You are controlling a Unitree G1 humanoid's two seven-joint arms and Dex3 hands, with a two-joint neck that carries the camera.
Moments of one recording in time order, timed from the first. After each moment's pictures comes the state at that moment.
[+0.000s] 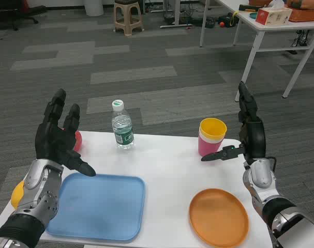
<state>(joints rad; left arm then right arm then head) -0.35 0.25 -0.16 0.59 -0.77 -0.54 -0.20 -0.38 -0.44 0.37 0.98 0.45 -1.13 -0.26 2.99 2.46</state>
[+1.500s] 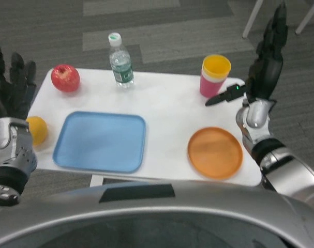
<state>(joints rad) -0.24 0.41 -0.10 0.69 -0.84 -0.71 -0.19 -0.35 -0.40 0.33 0.88 0.39 -1.20 -0.51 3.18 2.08</state>
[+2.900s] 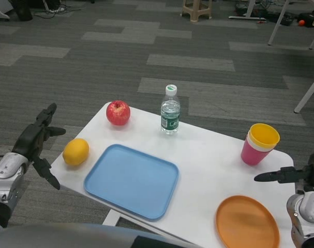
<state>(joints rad) -0.01 0.42 0.42 0.59 -0.01 -0.39 -0.26 -0.35 -0.43 0.35 0.99 0.43 -1.20 -0.49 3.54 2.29</state>
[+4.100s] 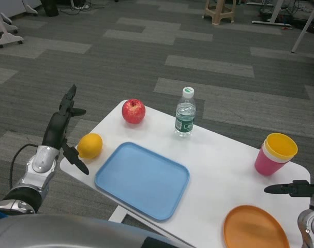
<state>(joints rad) -0.09 0.36 0.33 0.79 0.07 -0.80 0.07 -0.35 -0.43 0.37 0.99 0.44 -1.20 -0.49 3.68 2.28</state>
